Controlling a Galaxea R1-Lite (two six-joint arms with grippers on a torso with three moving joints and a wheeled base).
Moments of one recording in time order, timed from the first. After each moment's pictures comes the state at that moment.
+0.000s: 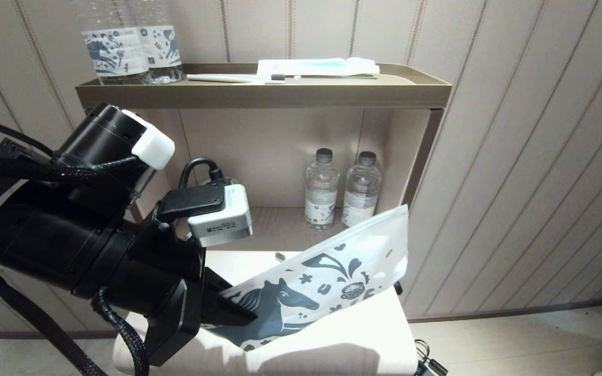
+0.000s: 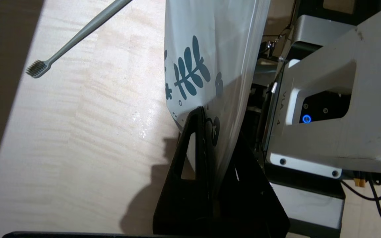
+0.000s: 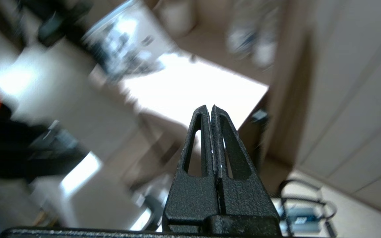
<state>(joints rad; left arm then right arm) -0.69 1.54 -1.26 0.62 -0.46 0.55 0.39 0.64 -1.01 0.47 0.23 0.09</state>
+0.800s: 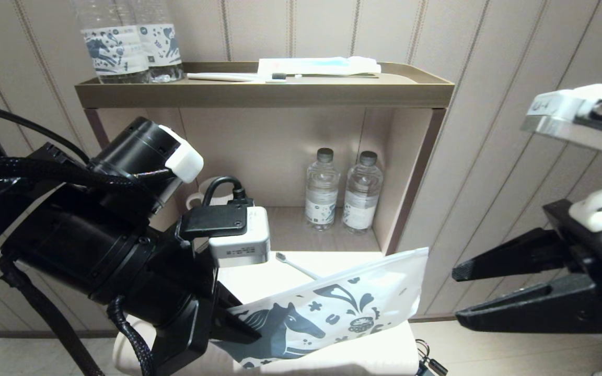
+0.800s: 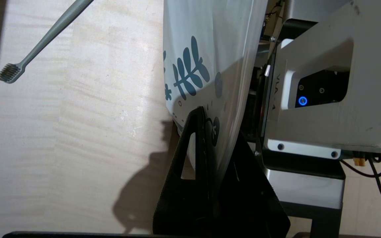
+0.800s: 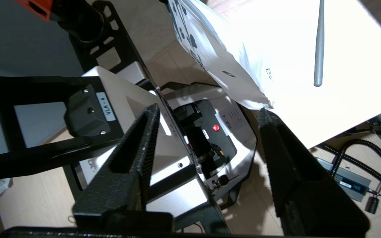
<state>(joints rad) -0.73 1.60 -1.30 0.71 -0.45 0.63 0.63 1.35 -1.46 0.79 0.47 -0.08</state>
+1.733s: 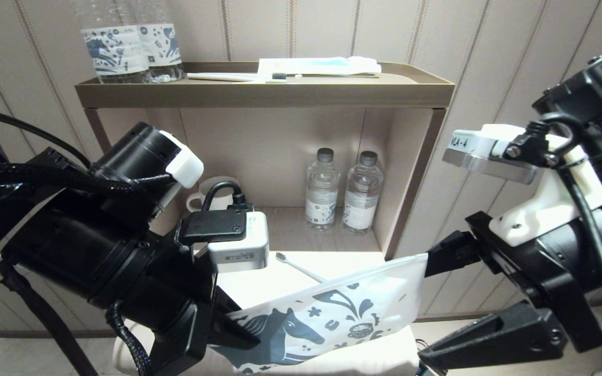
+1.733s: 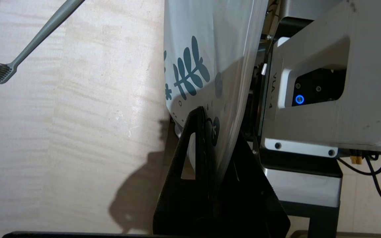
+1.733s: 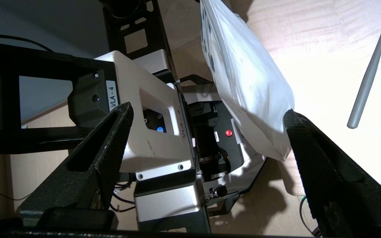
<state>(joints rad) -0.73 1.60 -1.29 0.71 -0.47 0.63 0.58 1.48 -1.45 0.78 0.70 -0.32</state>
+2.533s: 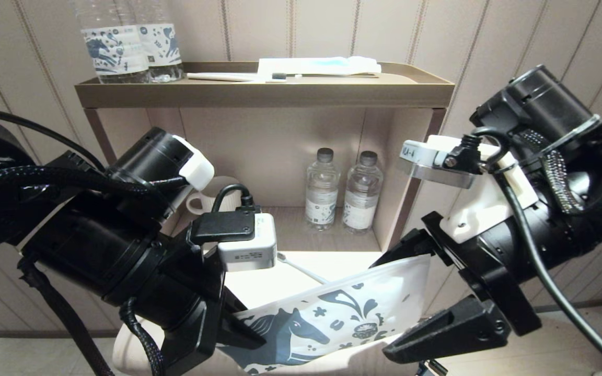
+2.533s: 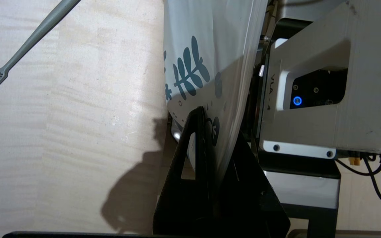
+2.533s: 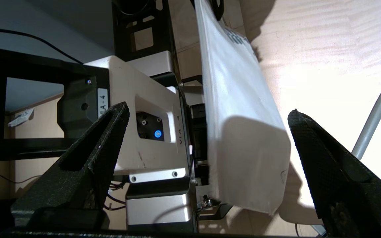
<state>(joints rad) -0.73 1.62 -1.30 0.70 -0.48 0.63 0.60 1.59 -1.51 0.78 0.76 -0.40</state>
